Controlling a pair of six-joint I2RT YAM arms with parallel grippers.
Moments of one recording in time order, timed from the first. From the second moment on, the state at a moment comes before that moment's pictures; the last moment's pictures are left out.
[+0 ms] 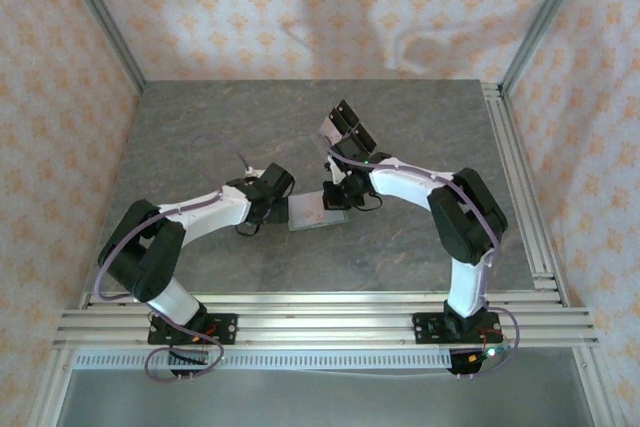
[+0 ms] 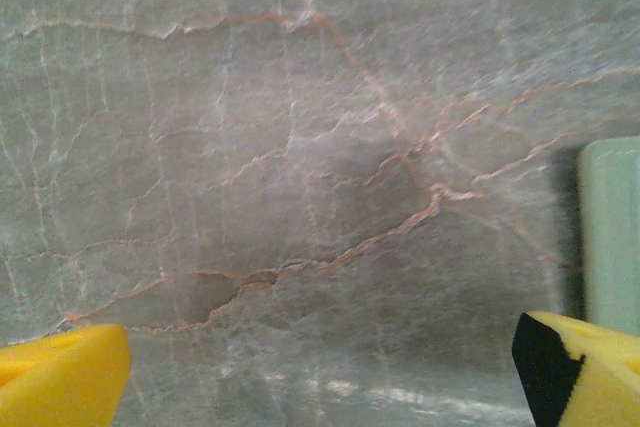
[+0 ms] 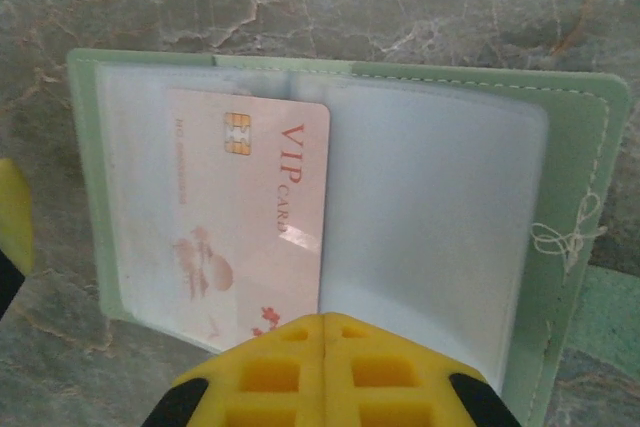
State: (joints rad) left arm -0.54 1.60 0.88 -0.59 -0.37 -0.65; right arm 0.65 1.90 1.25 -0.55 -0.31 0.46
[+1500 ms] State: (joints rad) left arm -0.54 1.65 0.88 -0.57 -0.36 -0.64; right arm 0.71 2.02 1.44 -0.60 -0.28 0.45
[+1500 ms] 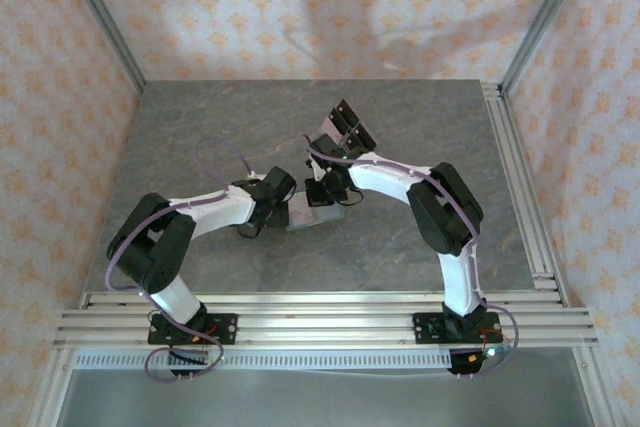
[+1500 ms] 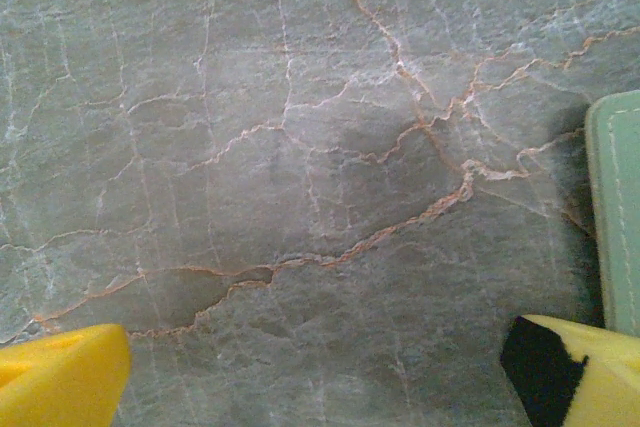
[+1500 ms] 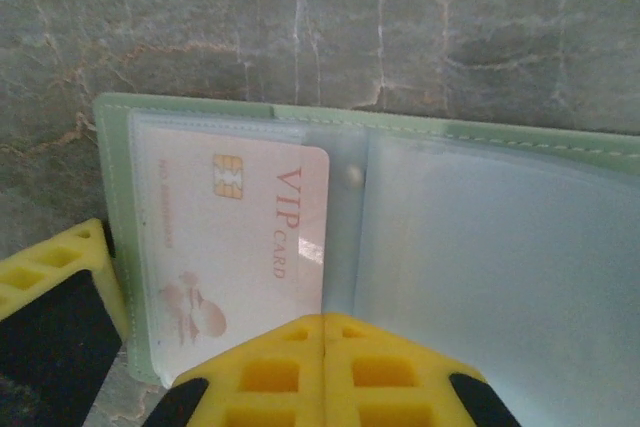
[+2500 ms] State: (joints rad) left arm -0.54 1.65 0.88 -0.58 -0.36 -0.63; right arm 0.66 1.88 1.24 -0.59 -0.25 0.47
